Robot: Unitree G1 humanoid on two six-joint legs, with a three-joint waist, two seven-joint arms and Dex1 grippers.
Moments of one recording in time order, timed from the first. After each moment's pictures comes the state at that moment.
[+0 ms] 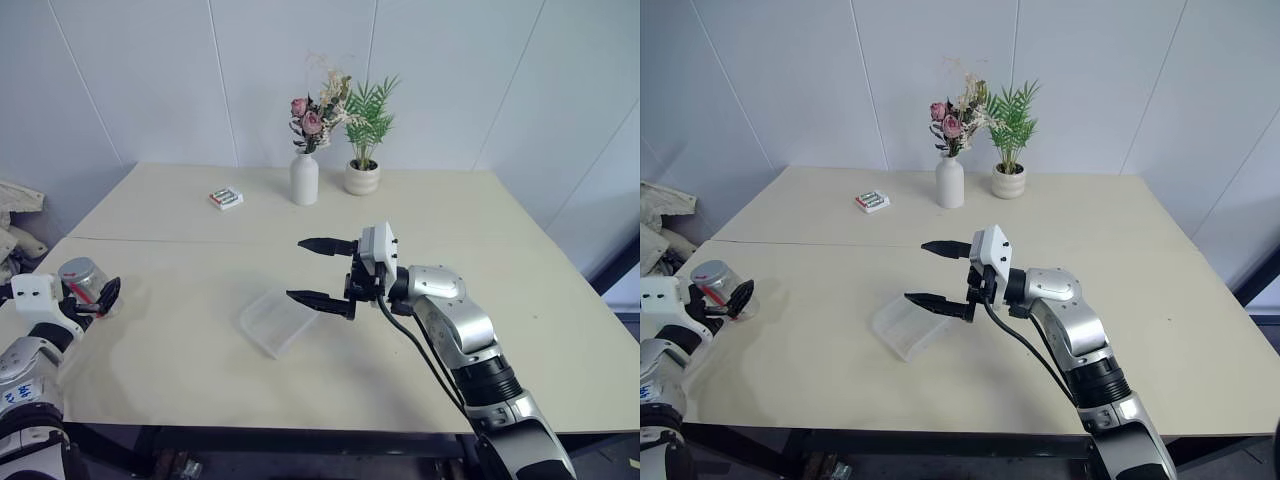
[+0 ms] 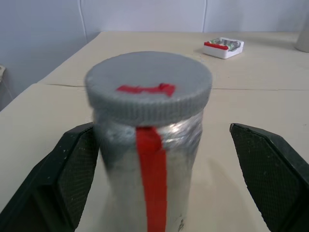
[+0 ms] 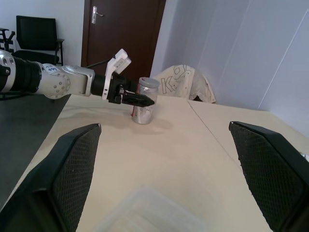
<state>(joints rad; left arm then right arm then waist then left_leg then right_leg) -0.64 0.77 0.53 1.06 -0.31 -0.23 -0.57 -0.79 -0.28 0.15 0.08 0.38 0.13 1.05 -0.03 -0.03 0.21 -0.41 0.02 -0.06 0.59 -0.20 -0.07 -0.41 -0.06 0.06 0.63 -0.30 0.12</state>
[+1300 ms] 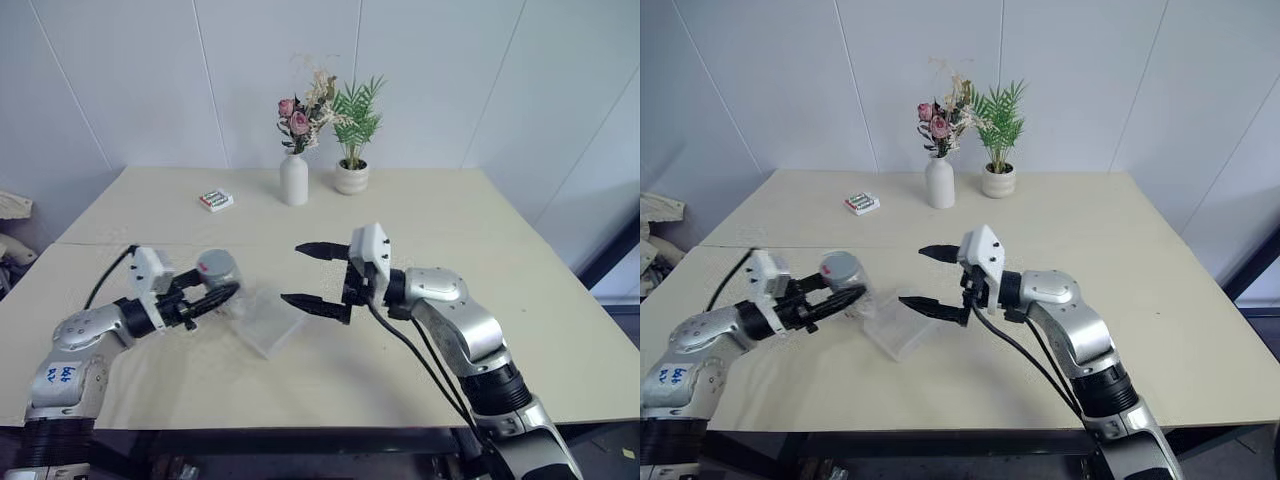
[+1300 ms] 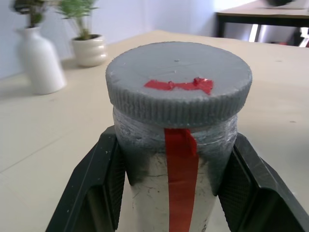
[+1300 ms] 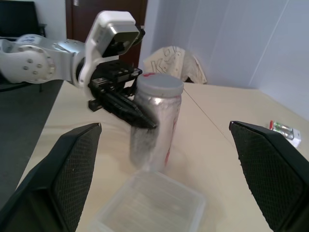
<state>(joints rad) -0.41 0.69 0.19 0.00 -0.53 0.29 -0.89 -0.81 -0.29 0.21 -0.10 0.35 0.40 0.89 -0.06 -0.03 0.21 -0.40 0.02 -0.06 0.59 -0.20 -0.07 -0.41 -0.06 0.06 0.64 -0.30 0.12</state>
